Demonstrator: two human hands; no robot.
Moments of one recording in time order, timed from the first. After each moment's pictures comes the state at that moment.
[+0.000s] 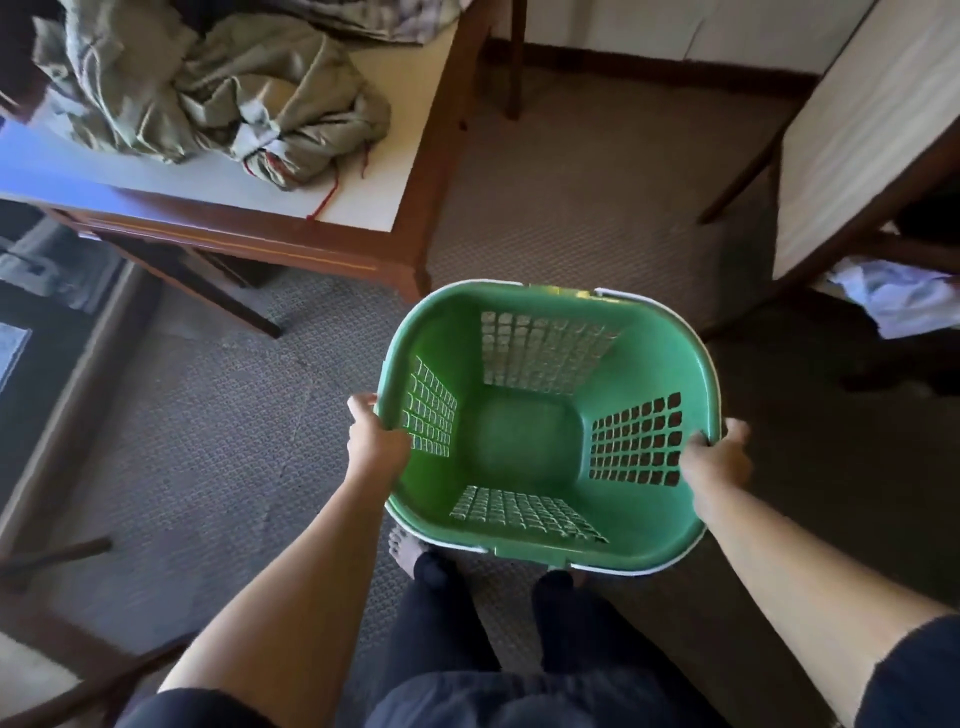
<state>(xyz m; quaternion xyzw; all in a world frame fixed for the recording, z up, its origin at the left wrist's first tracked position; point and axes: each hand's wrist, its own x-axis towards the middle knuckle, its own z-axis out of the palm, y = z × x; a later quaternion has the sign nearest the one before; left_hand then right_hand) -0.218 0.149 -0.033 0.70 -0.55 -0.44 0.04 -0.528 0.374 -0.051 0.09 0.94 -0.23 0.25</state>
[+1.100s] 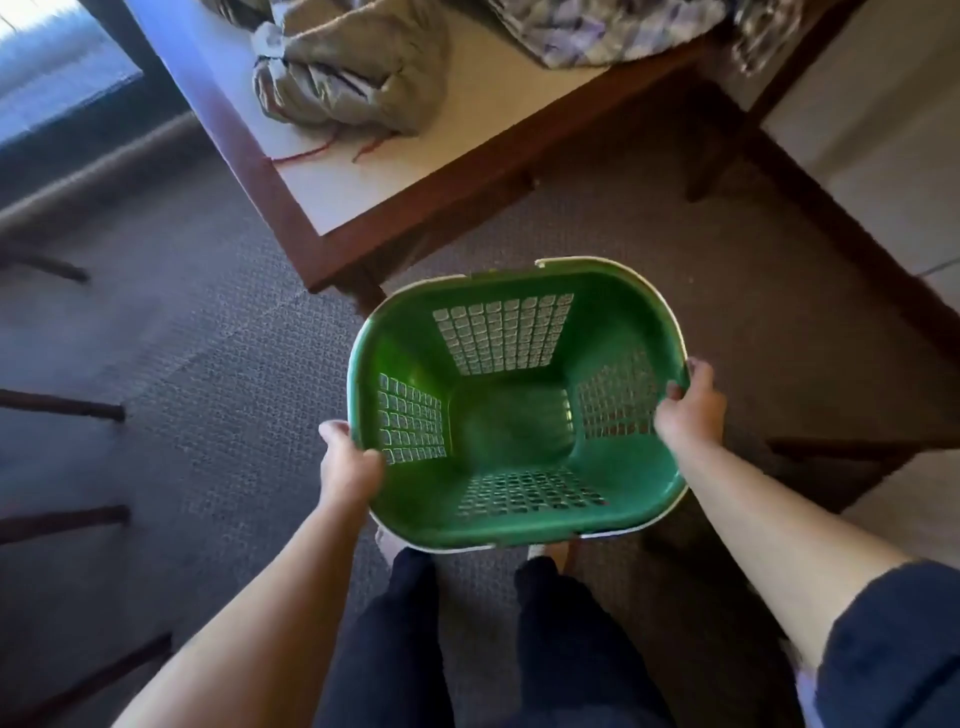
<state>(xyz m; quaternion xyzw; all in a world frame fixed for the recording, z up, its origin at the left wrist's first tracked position) -0.479 0.157 -0.096 0.88 -0.21 -0.40 0.15 -0.837 0.035 -0.094 -0.41 0.86 -0.09 0.28</state>
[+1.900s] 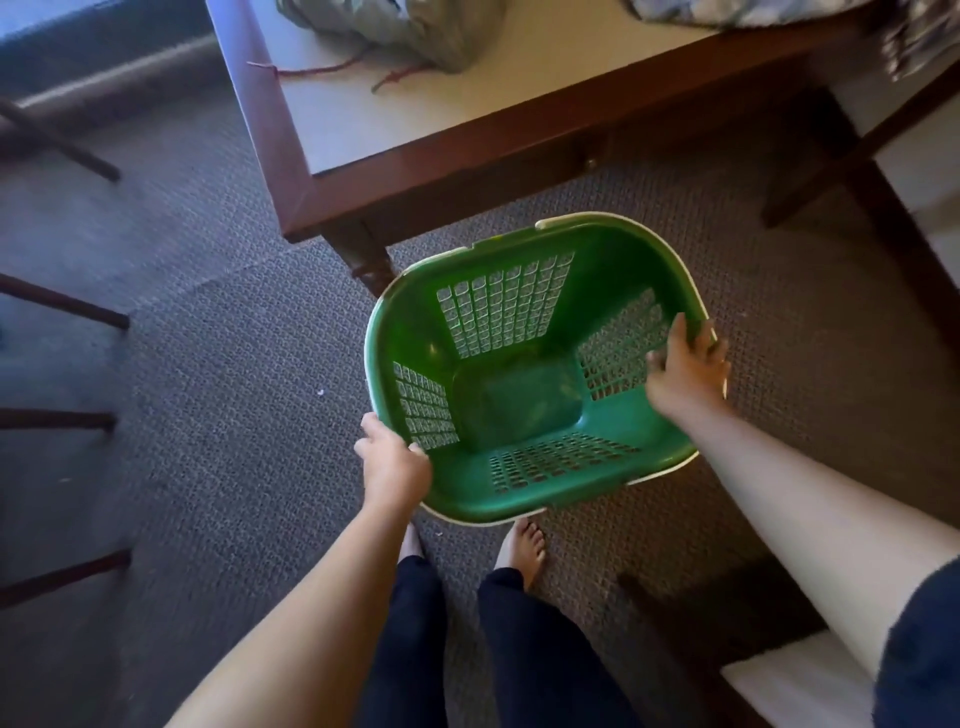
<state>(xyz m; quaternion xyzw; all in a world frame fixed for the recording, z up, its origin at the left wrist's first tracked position) -0.570 0.135 -0.157 0.90 -0.14 -0.39 0.16 -0.841 -0.075 -0.155 -0.66 0.69 0.12 0.27</state>
